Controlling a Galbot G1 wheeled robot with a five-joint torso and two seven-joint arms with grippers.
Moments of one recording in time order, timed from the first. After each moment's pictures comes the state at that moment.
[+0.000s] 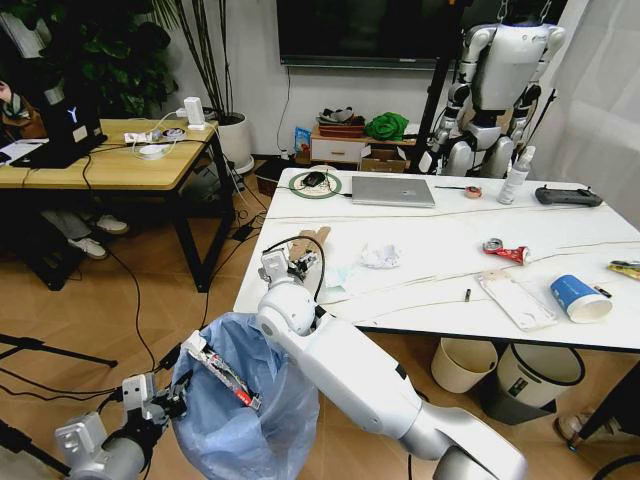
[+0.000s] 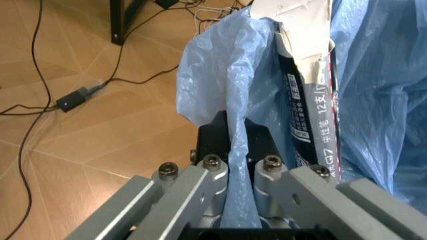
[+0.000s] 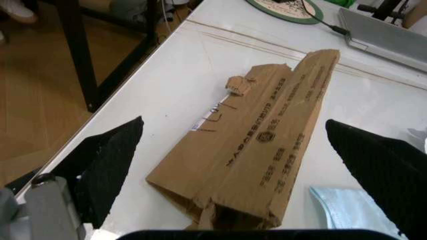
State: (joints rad) left arm 1.97 -0.98 -0.72 -2.36 -1.00 0.28 -0.34; right arm -0.54 1.61 -0.35 1.47 0.56 -0.74 0.83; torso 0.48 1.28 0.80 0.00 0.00
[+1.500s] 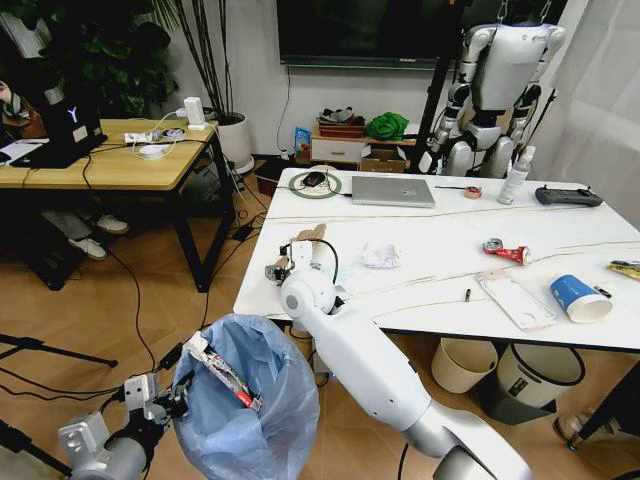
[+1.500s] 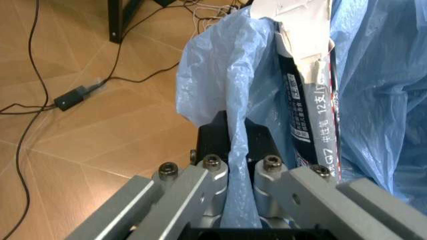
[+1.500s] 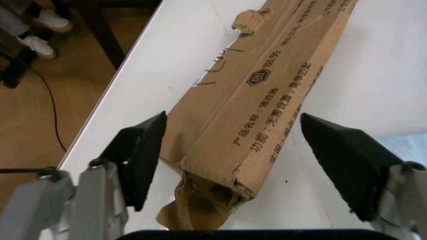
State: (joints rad) left arm 1.96 -0.98 -0.72 -2.35 -1.00 0.28 -0.34; right arm -0.55 1.61 -0.21 1.43 0.83 -0.67 0.79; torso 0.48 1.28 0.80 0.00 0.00
